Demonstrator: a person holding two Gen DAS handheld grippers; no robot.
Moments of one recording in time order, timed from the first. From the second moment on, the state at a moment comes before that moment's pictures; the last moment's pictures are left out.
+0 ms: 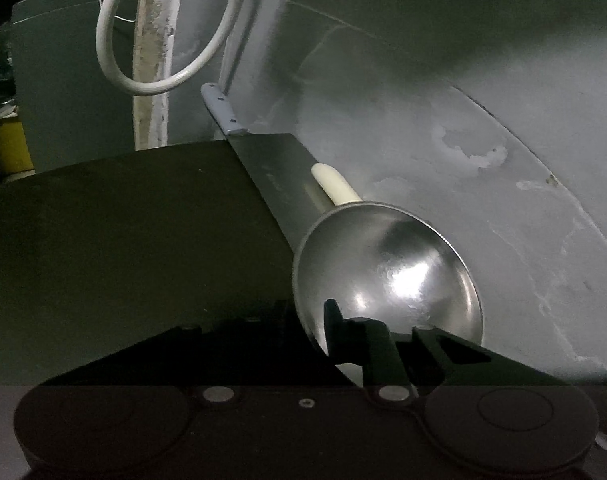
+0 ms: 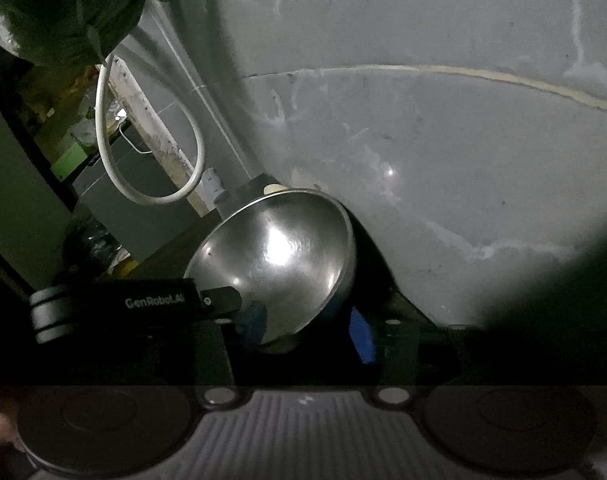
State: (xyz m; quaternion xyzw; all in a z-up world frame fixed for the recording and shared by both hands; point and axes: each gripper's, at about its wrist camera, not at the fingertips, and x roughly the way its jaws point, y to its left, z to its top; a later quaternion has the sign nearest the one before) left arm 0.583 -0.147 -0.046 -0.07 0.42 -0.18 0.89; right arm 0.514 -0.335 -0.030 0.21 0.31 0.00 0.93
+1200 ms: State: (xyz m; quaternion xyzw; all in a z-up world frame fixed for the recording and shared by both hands) left arm 0.464 -0.088 0.037 -0.09 0.36 -0.19 0.91; right arm 0.394 -0.295 0.046 0.16 0.24 0.04 0.96
